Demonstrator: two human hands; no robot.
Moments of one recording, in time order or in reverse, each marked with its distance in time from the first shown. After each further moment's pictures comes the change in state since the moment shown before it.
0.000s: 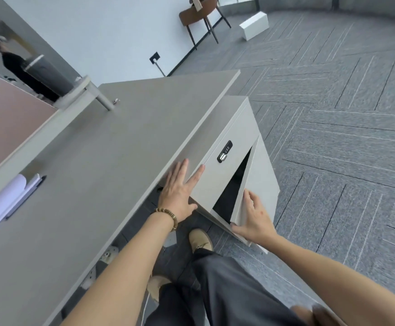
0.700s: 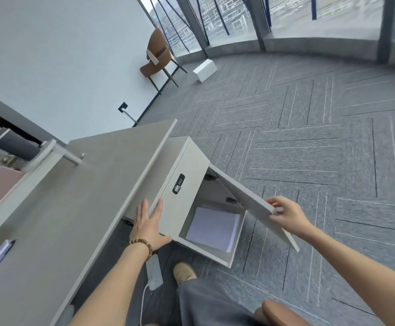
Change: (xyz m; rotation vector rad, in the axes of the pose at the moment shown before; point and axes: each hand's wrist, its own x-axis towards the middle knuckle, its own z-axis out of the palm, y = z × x) left_hand -0.004 0.048 -0.023 -0.022 -0.147 -0.234; right_hand -0.069 0.114 -0.183 0.311 0.183 0.236
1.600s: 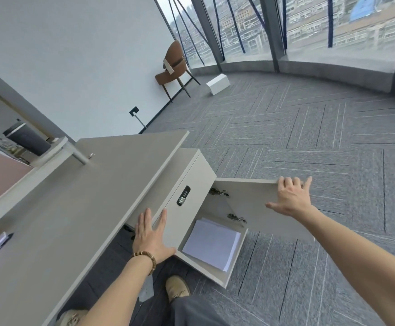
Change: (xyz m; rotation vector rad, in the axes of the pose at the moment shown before) left_hand 0.005 0.006 0.013 0.056 0.057 -0.035; right_hand 0.112 -0.031 -0.036 -1.006 0.028 0.018
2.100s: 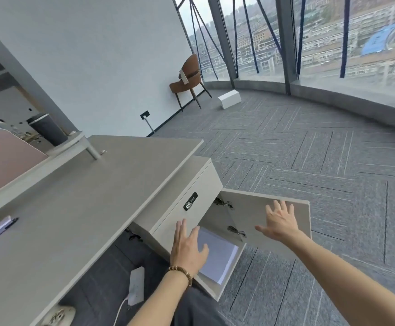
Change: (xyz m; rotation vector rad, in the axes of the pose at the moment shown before) left_hand -0.031 0.081 0.008 -0.463 0.085 0.047; right_hand -0.024 -0.049 -0.008 0.018 -0.085 -0.118
